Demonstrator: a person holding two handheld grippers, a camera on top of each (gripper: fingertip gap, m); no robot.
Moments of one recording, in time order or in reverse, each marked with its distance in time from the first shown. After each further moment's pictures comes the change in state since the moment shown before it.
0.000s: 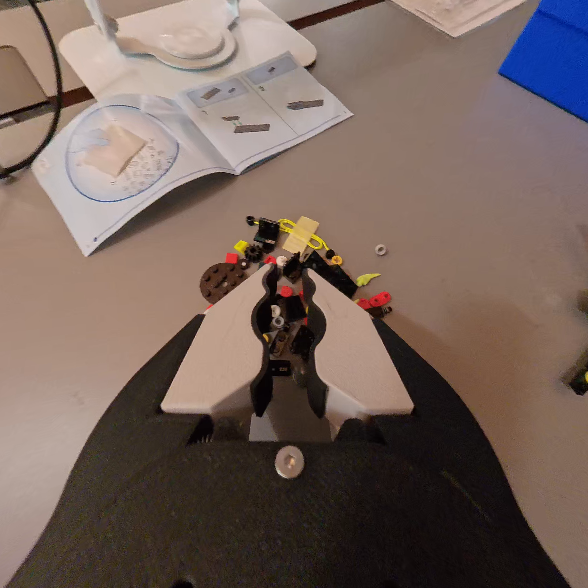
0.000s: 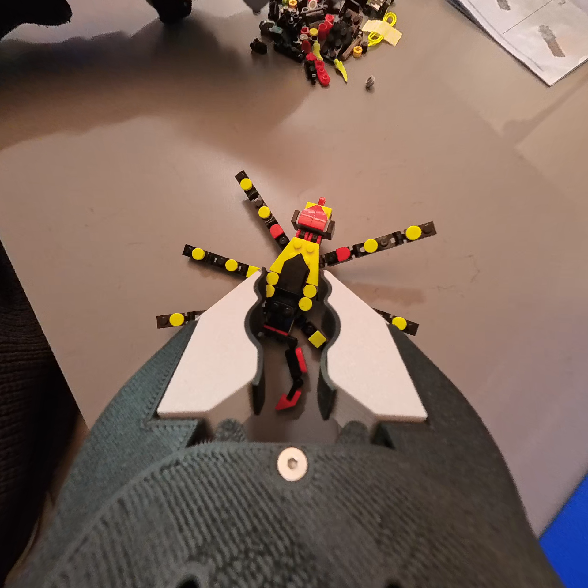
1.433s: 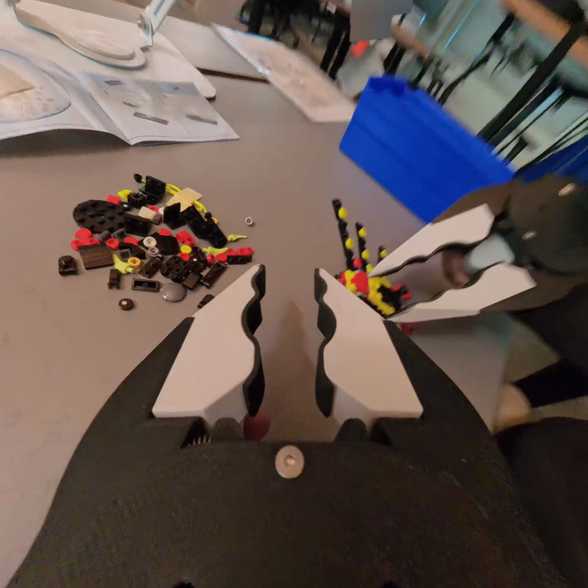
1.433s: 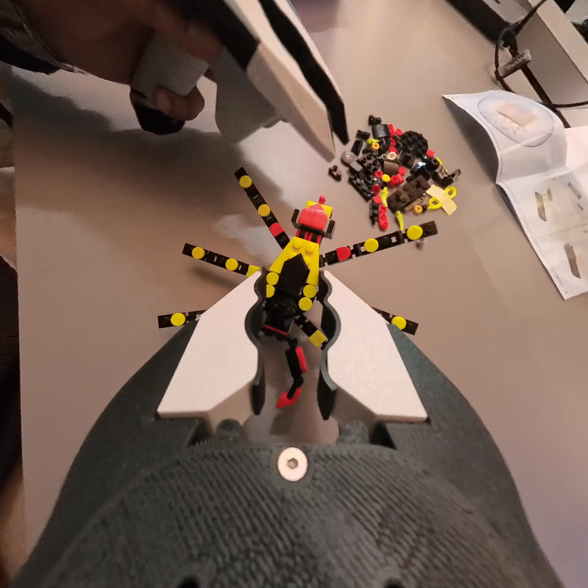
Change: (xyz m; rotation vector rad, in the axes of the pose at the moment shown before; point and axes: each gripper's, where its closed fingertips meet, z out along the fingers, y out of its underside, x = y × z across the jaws) left arm 0.078 0.013 -0.080 0.193 0.293 -0.248; right arm -0.040 -0.074 0.043 0.104 -0.125 -0.329
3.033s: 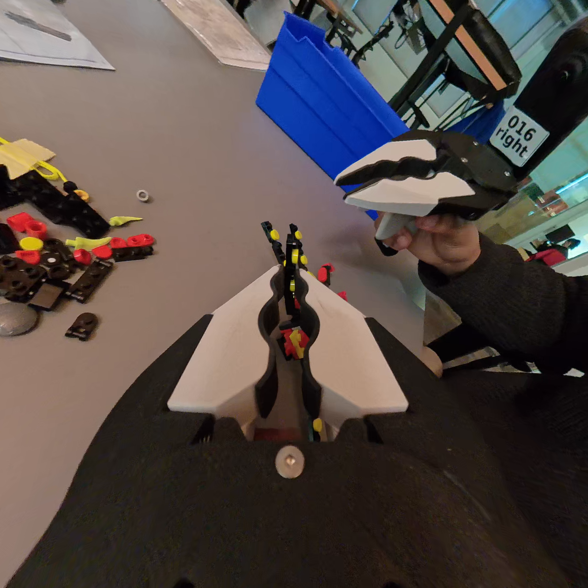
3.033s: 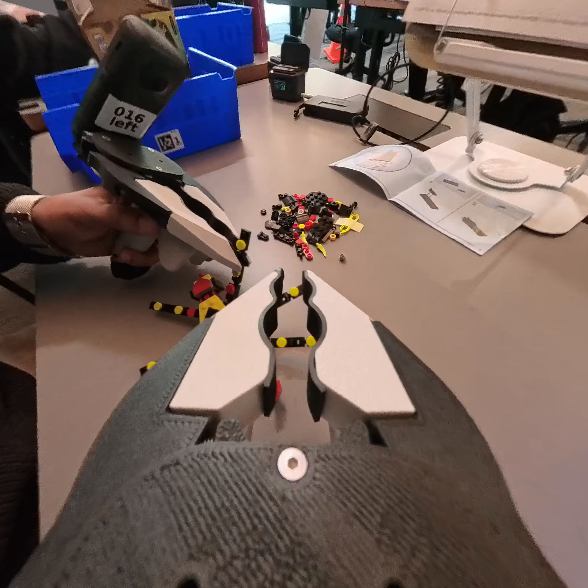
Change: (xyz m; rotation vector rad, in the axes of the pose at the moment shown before) left arm 0.048 0.021 0.028 -0.122 0.278 -0.085; right arm 0.057 -0.015 -0.047 0.320 0.149 0.340
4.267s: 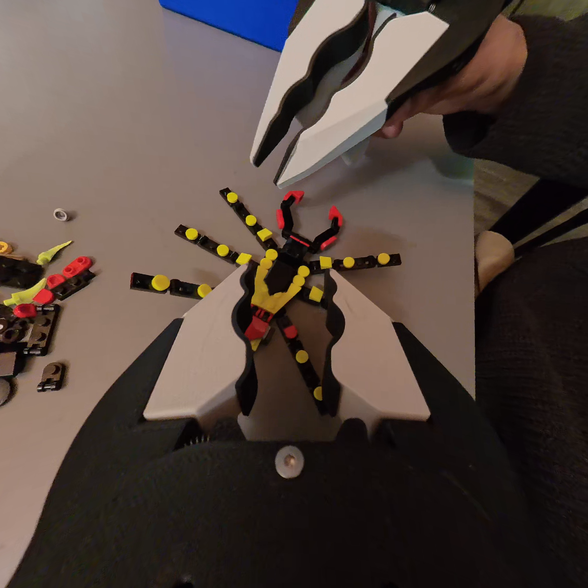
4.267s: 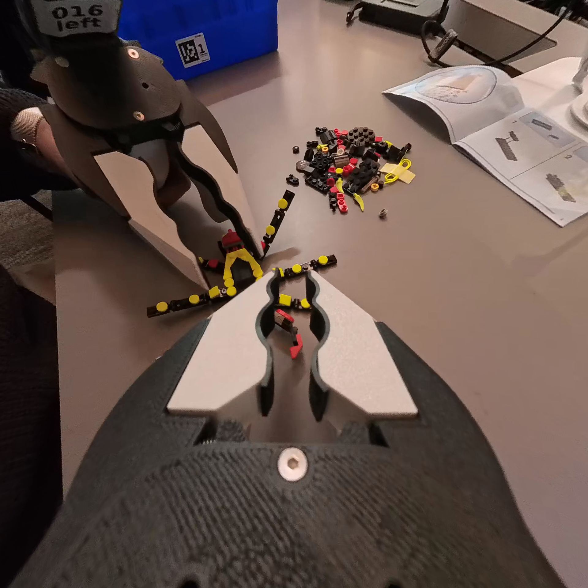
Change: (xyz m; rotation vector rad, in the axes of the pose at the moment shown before) left arm 0.019 0.047 0.012 -0.283 -0.012 0.435; right arm -0.017 0.037 0.007 -0.196 -0.131 -0.046
